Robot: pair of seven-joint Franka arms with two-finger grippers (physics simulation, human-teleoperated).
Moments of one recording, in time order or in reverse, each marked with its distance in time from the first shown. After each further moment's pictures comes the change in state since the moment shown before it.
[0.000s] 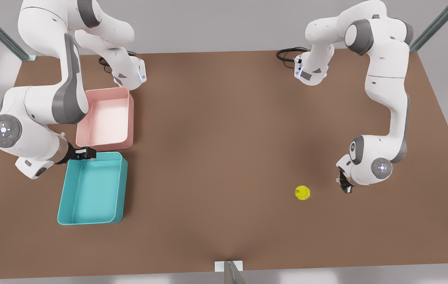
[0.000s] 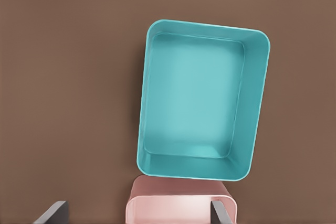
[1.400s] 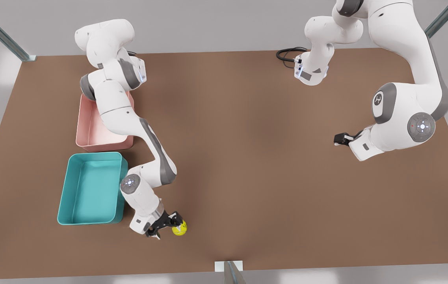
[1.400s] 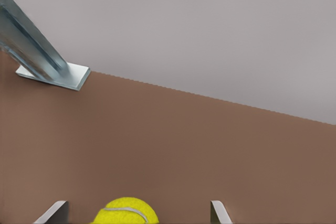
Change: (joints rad) left arm -0.273 -0.338 0.211 0.198 -0.210 -0.651 -1.335; right arm 0.202 0.793 0.084 0.385 0.151 1.069 -0.005
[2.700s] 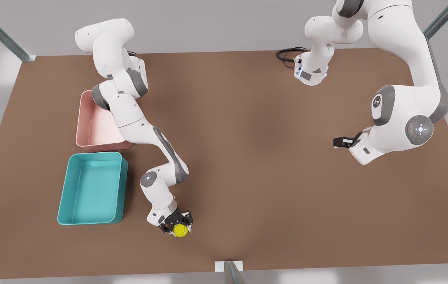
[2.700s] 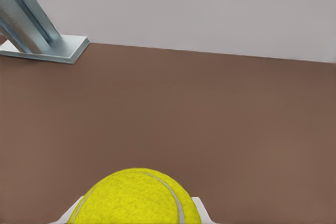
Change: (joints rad) left arm 0.000 0.011 0.000 0.002 0.001 -0.003 -0.141; right arm 0.034 0.166 0.017 -0.026 0.008 0.324 0.038
